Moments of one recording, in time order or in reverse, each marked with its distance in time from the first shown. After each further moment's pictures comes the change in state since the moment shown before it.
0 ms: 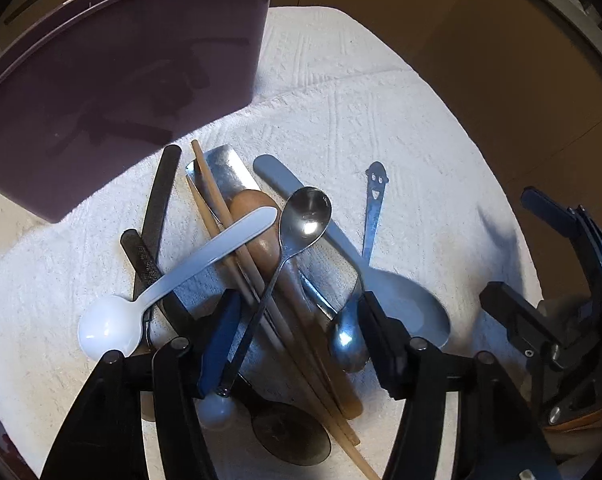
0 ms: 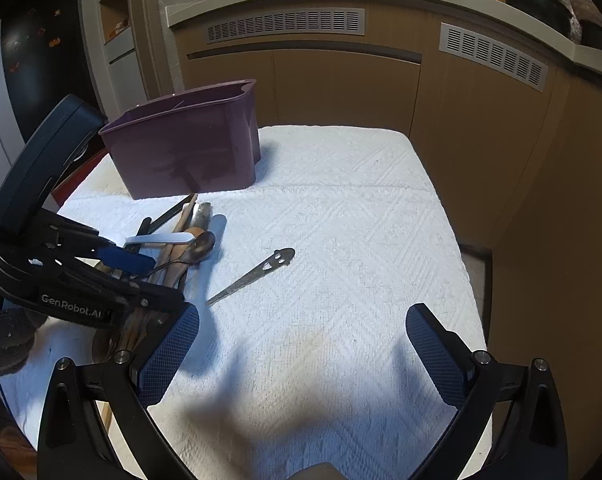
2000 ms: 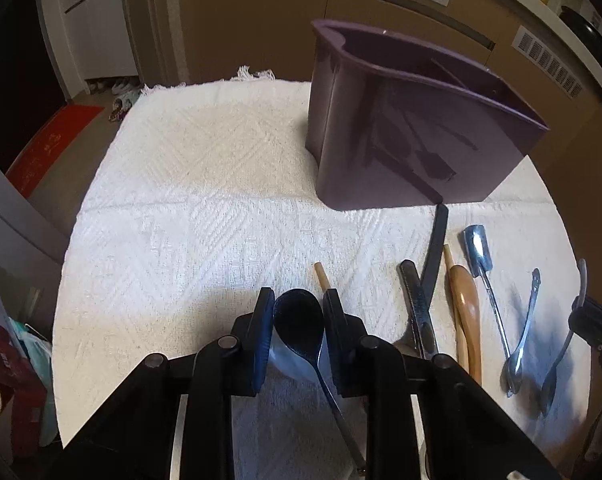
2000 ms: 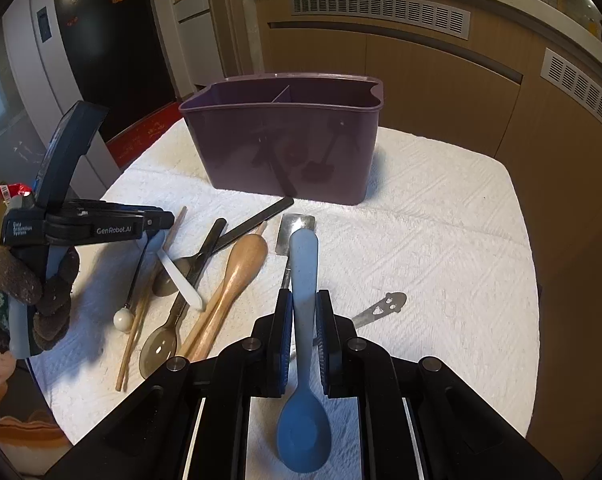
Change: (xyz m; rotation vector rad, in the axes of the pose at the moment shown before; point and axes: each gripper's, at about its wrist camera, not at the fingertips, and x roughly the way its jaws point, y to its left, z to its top) left arm -0.063 0.124 -0.064 -0.383 -0.280 0.289; right arm 0.021 0.067 0.052 -0.176 0.093 0.197
